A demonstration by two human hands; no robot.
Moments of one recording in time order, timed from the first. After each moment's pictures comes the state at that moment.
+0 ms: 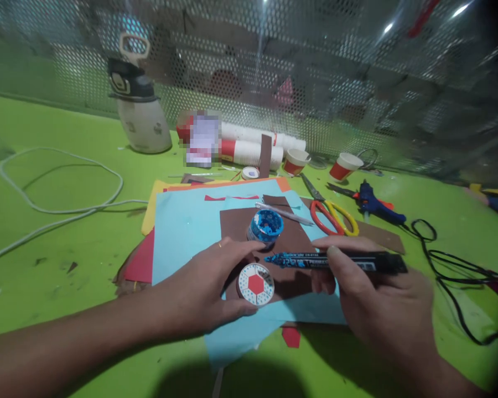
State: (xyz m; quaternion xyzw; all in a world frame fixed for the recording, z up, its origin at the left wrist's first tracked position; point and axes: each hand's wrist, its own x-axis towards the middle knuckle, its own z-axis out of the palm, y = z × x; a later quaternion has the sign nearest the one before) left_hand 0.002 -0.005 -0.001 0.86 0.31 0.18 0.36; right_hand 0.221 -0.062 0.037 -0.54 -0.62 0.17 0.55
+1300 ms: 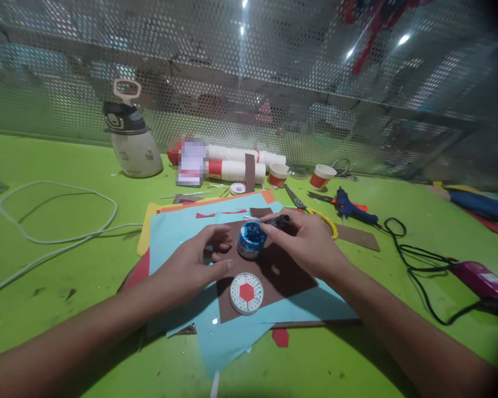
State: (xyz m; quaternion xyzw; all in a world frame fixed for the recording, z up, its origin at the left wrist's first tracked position) left_hand 0.001 0.021 0.007 0.70 0.40 0.30 0.51; right_hand 0.223 0.003 0.047 -0.58 -0.71 0.20 0.34
